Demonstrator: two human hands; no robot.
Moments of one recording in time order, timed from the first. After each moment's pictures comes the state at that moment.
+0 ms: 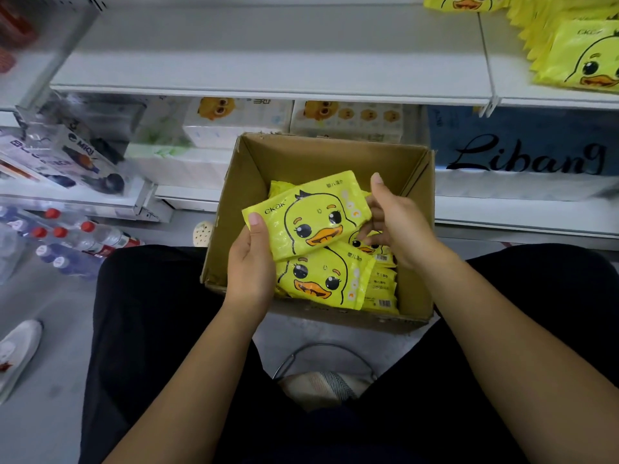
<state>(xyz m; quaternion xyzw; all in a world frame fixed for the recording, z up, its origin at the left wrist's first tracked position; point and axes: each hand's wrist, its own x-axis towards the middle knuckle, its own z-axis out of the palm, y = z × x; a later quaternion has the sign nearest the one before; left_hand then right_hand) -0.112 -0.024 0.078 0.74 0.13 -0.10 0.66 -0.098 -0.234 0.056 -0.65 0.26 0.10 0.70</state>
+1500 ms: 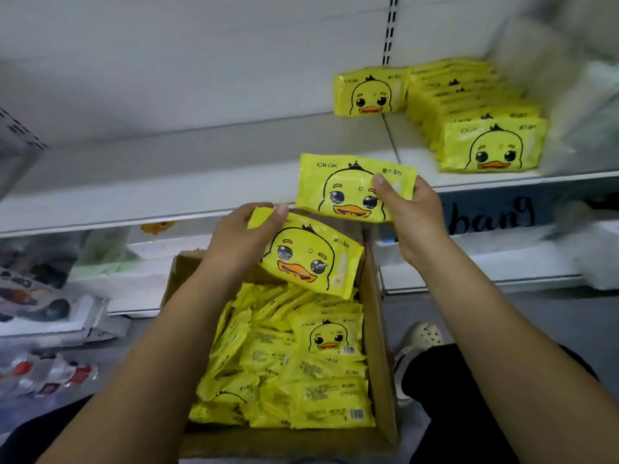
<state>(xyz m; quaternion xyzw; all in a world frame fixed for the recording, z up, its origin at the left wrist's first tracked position) 0.049 -0.153 0.143 0.86 -0.07 -0.14 0.48 -0.009 -0.387 0.098 -0.59 0.25 -0.23 0.73</state>
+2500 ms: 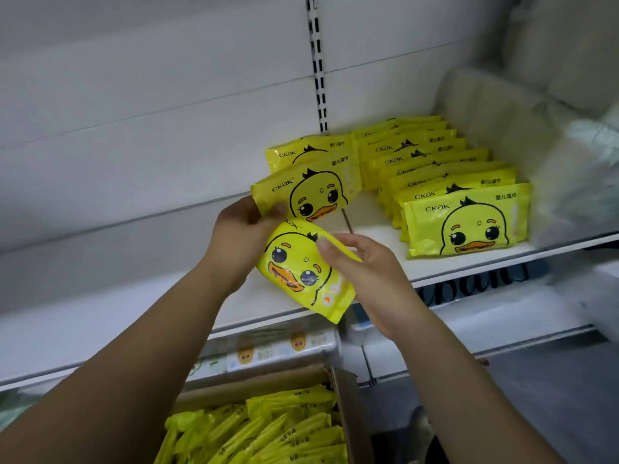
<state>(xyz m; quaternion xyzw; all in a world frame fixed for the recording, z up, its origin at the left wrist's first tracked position) 0.211 -0.340 0.118 0.77 -0.18 -0.15 0.59 0.070 -0.466 0.079 -0.58 0.23 -0.12 0.77</state>
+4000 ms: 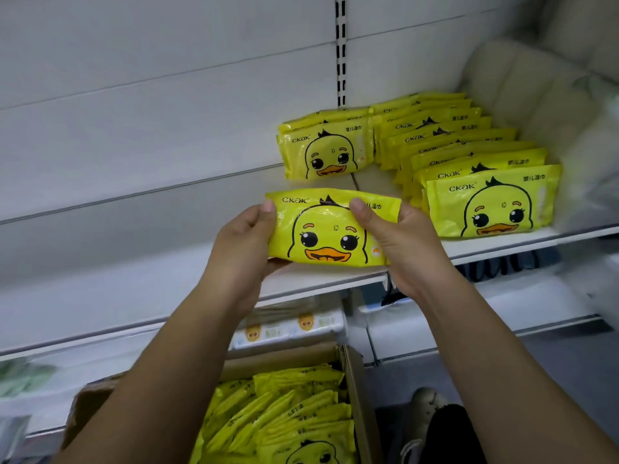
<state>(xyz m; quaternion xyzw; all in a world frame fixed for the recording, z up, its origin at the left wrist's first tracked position) 0.172 -0.309 0.112 0.70 -0.04 -0.23 0.68 0.079 -0.478 0.086 -0.55 0.25 -0.19 0.78</state>
